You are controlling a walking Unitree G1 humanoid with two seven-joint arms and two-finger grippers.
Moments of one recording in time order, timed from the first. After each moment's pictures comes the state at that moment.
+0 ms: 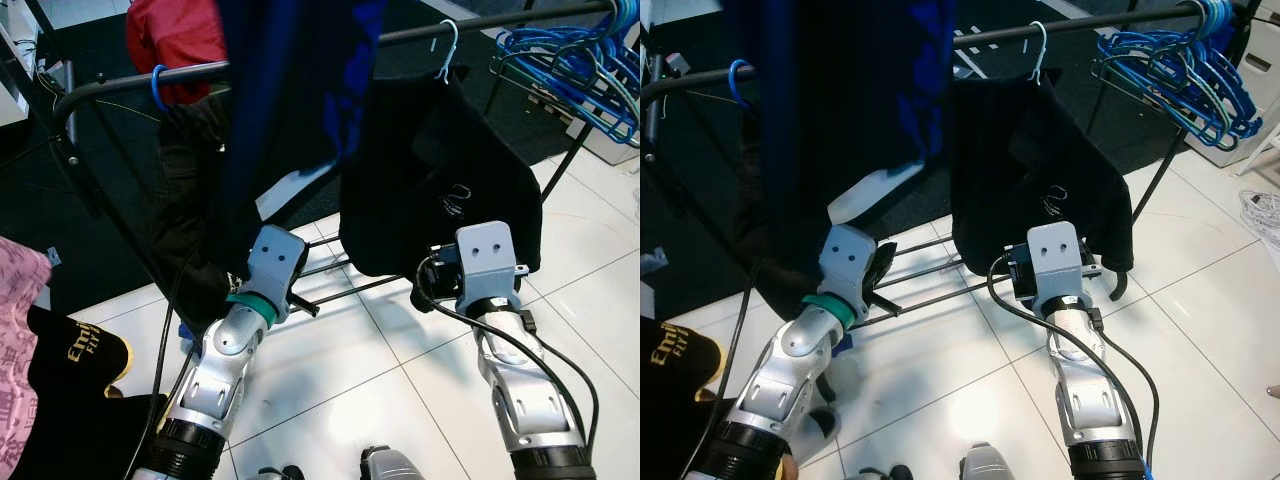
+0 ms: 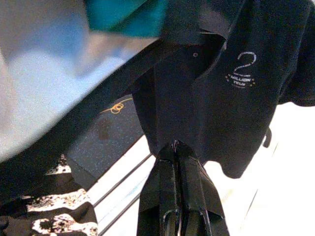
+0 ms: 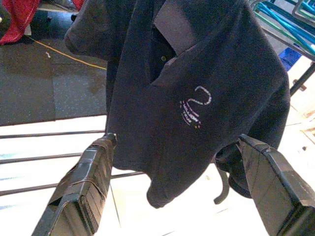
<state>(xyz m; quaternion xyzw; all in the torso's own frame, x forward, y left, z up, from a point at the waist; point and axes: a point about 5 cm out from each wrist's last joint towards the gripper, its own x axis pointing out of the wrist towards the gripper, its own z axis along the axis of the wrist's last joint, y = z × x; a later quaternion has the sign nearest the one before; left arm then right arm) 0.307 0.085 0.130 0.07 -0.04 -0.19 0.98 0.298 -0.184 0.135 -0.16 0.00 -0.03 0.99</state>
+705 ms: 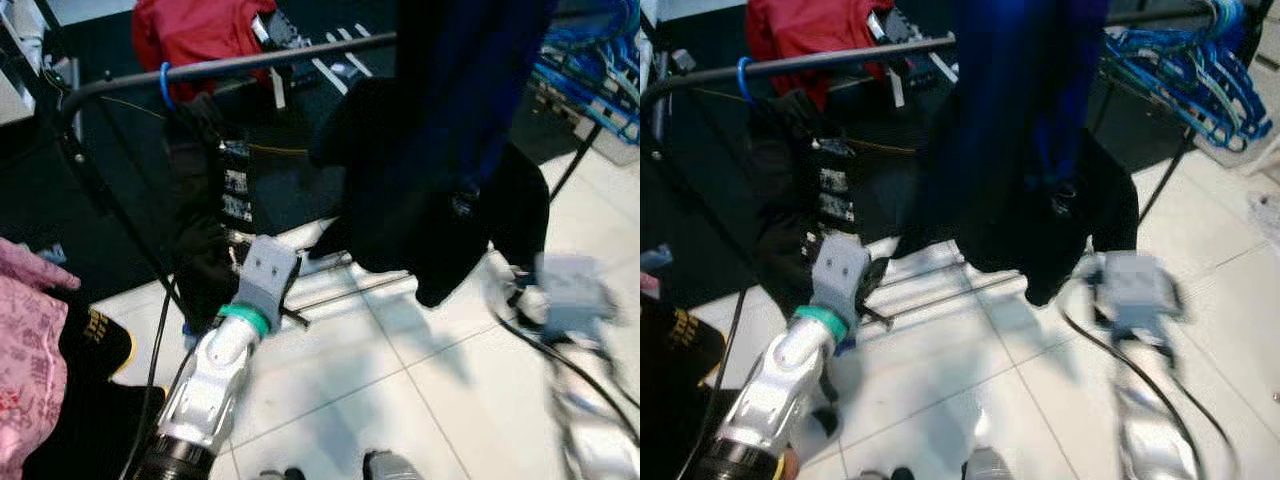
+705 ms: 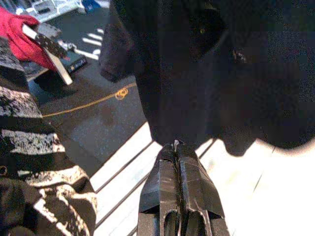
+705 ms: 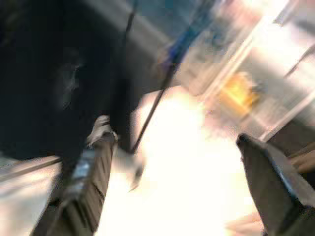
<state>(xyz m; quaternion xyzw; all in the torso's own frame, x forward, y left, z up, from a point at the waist) 0.296 0.100 0.115 0.09 -0.02 -0.19 0.98 0.247 -0.278 0.180 -0.23 -0.09 -0.23 0.94</state>
